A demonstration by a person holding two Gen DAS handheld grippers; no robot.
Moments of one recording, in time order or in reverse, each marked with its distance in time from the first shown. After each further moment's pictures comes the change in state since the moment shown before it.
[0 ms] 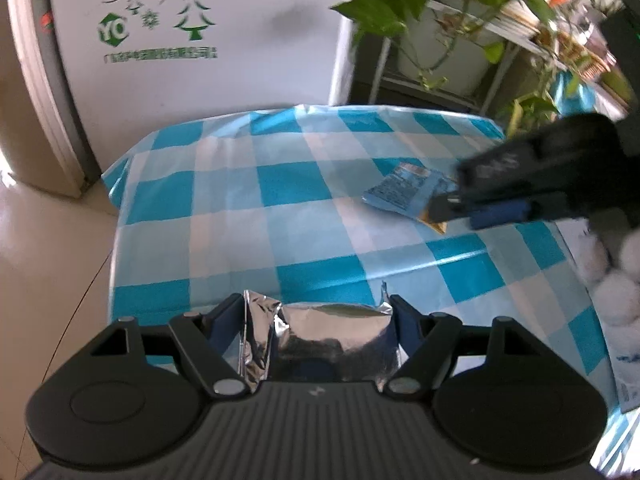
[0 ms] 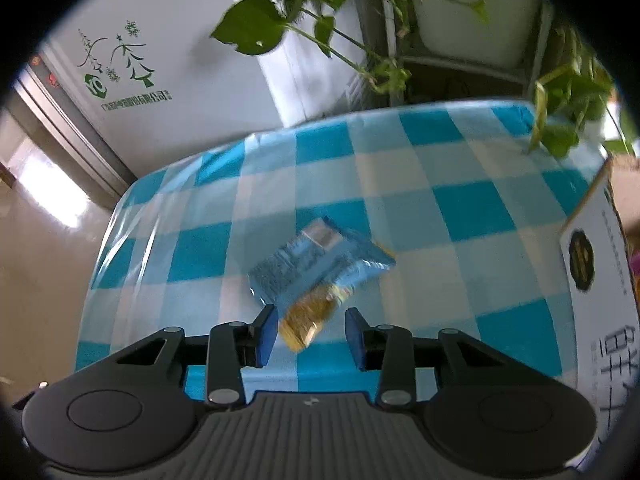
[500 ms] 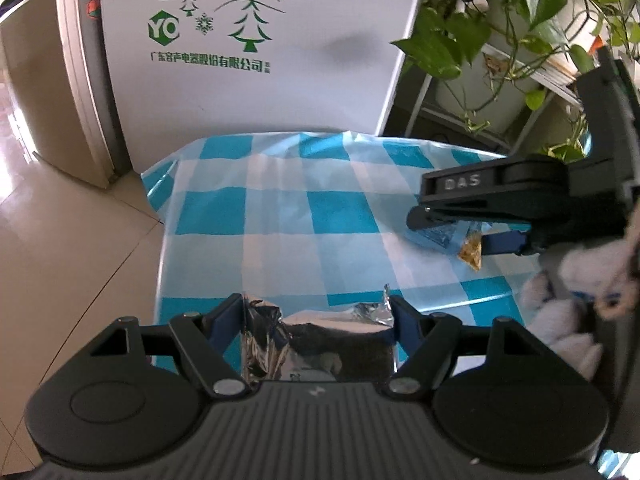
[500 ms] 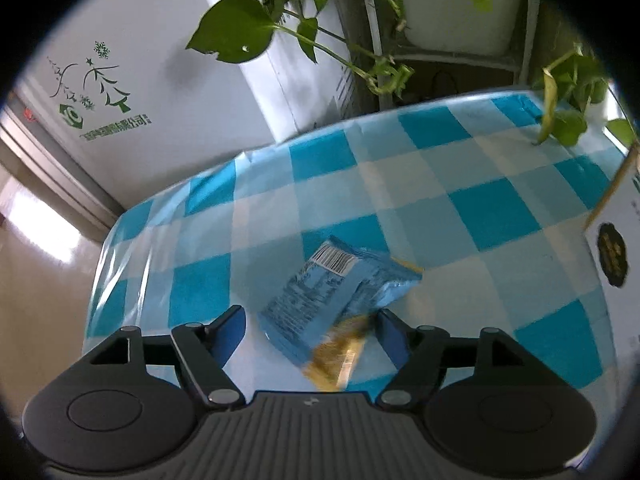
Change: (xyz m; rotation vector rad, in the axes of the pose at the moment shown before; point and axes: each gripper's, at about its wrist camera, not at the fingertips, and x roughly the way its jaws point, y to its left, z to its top) left arm -0.011 0.027 0.010 -0.110 -0.042 0.038; right arm 0.032 0.018 0.013 0.087 -0.047 -0.022
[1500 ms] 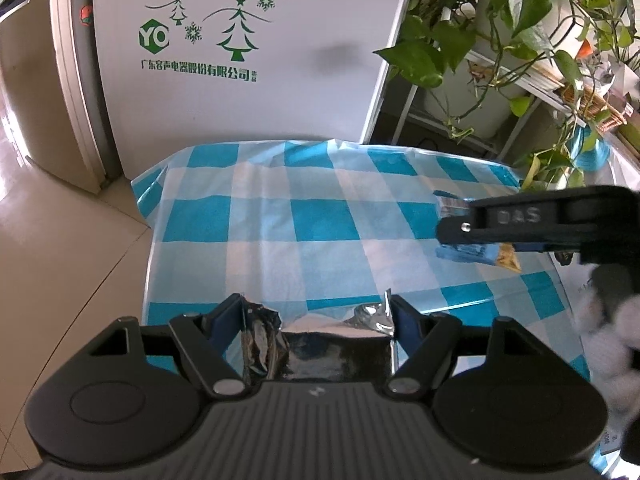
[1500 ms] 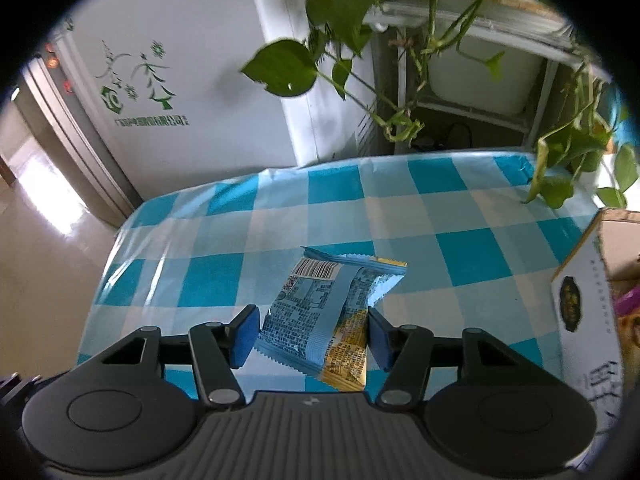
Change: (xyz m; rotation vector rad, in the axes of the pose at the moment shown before) left arm -0.007 -0.010 0.001 0.009 -0.017 -0.030; right arm -0.048 0.000 -0.007 -0.171 -0.066 0.006
